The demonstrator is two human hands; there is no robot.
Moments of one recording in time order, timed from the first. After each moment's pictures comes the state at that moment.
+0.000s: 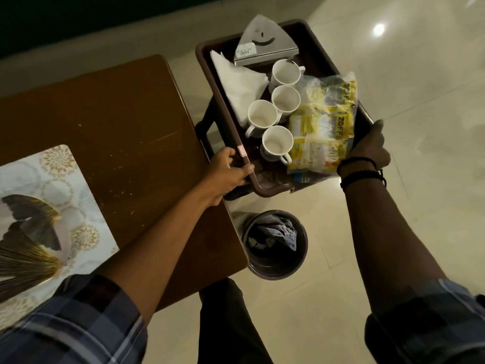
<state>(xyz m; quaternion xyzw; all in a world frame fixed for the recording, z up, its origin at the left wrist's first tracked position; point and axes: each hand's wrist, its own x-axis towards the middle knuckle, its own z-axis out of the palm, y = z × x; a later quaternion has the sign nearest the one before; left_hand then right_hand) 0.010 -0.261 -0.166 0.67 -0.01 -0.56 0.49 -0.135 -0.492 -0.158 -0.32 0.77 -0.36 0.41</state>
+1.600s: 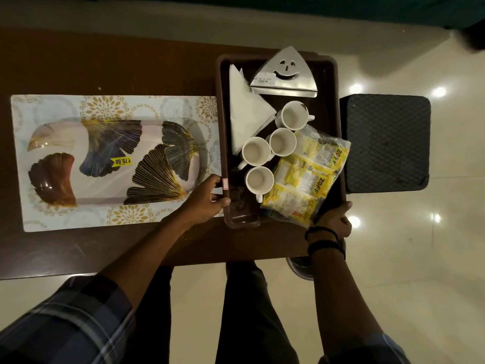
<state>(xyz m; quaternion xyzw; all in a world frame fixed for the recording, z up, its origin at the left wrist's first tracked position) 0.071 0.063 -0.174 0.76 -0.06 -0.49 0.43 -0.059 -0.162 -0.172 -0.36 0.83 -0.23 0.35</state>
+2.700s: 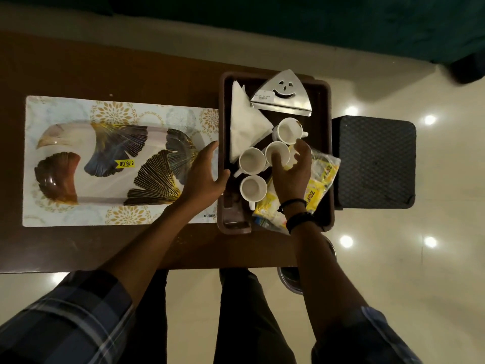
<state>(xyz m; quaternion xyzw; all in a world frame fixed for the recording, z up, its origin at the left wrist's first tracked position) 0.100 0.040 -0.140 0.84 -0.09 -0.26 0.46 0.047 -0.132 -0.137 -0.78 0.43 -0.13 0.43</state>
